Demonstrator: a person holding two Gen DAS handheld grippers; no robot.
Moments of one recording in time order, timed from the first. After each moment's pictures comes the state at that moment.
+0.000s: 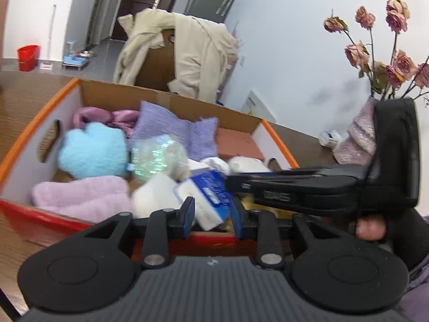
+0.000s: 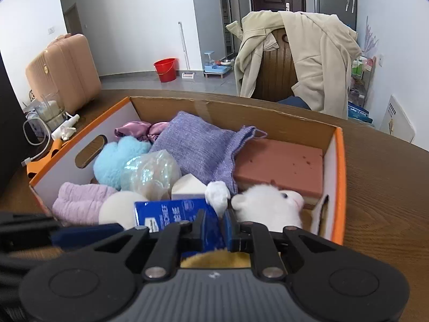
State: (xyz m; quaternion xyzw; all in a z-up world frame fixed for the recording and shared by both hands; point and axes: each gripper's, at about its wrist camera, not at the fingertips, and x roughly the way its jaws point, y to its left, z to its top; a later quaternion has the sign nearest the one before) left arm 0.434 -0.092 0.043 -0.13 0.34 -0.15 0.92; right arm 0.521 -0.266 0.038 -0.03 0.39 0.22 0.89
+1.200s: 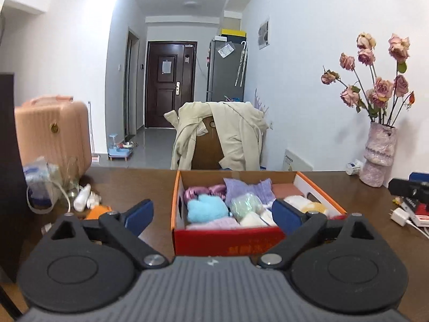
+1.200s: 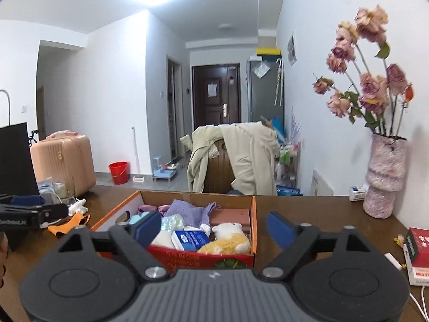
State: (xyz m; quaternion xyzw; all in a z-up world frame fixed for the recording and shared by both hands) left arm 0.262 -0.004 0.117 -0.02 0.17 -0.06 0.98; right arm 0.253 -0.287 0.125 0.00 0.16 0.08 0.98
